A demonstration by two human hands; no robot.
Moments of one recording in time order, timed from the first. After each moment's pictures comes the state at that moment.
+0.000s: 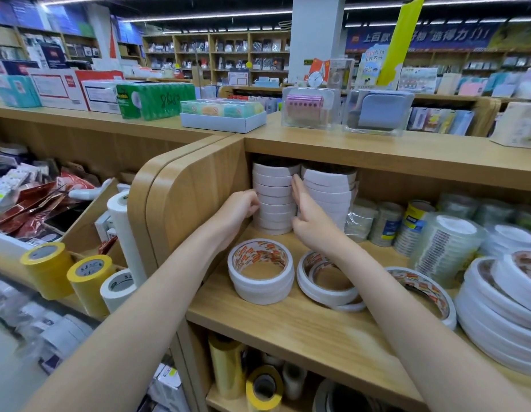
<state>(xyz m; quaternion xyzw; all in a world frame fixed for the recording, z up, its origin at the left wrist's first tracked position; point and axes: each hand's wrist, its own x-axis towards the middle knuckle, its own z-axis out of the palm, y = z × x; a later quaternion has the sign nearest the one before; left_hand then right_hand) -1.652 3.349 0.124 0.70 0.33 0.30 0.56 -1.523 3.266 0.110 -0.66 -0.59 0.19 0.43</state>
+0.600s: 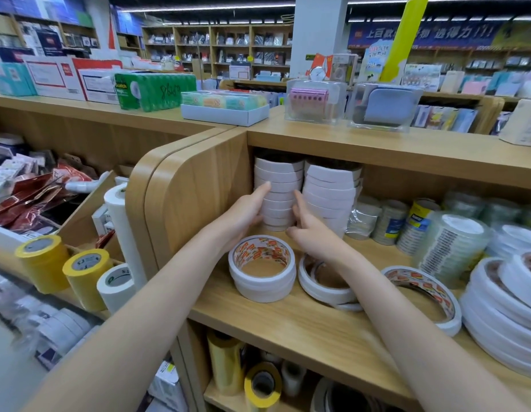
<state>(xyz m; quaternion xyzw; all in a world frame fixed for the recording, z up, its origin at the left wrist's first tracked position) -1.647 3.337 0.124 0.67 0.34 0.26 0.60 -1.530 3.262 0.099 -0.69 -0.55 0.26 0.40</state>
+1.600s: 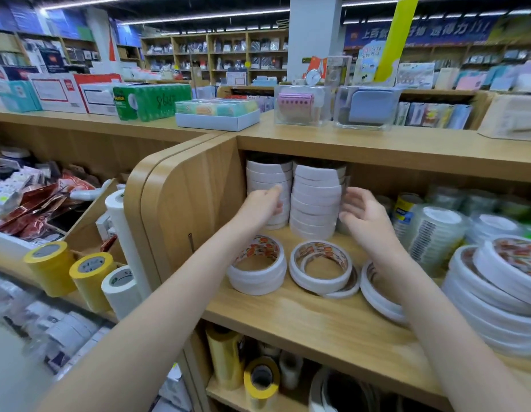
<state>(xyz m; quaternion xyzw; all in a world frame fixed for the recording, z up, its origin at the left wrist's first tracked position) -1.627 3.306 0.138 0.70 0.38 0.29 0.53 -1.494 3.190 0.125 -0.69 -0.41 0.16 0.57</state>
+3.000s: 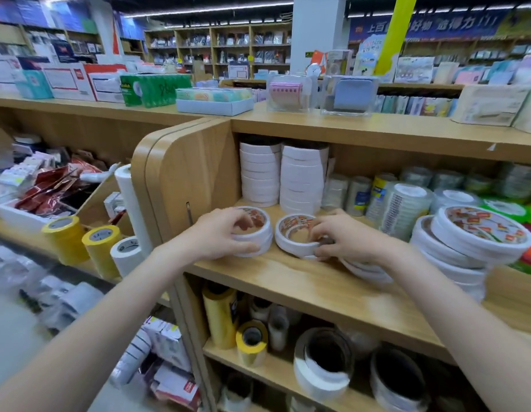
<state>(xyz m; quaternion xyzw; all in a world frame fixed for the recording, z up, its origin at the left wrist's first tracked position) -1.713 3.259 0.116 0.93 0.33 0.09 0.15 -1.503 3.142 0.118 -0.70 -0.71 0.06 0.05</state>
